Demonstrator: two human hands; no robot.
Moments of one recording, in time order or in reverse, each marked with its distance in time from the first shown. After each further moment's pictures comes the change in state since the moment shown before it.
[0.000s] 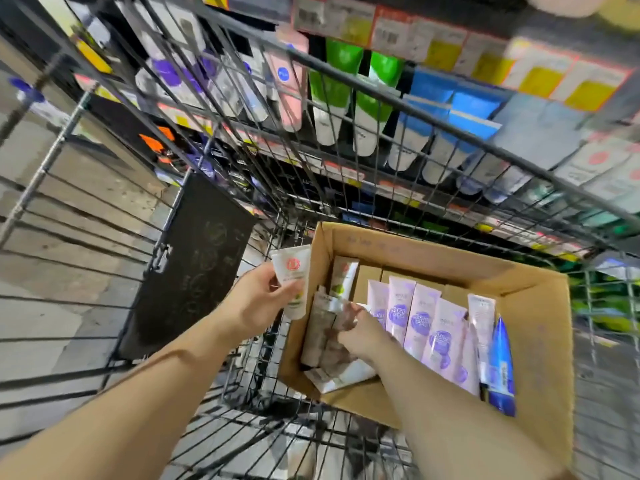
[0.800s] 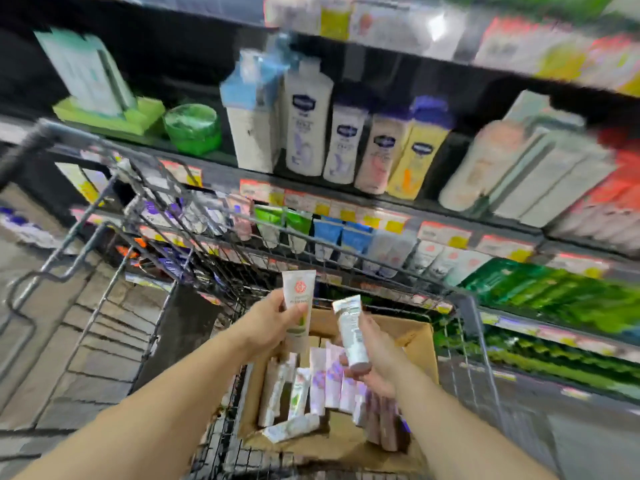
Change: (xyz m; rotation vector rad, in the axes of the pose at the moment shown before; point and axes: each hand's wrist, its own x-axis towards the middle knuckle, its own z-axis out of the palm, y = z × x) left_hand -0.055 0.178 0.007 -0.058 -0.159 0.056; right_hand -0.175 -0.018 -0.156 1.040 0.006 -0.120
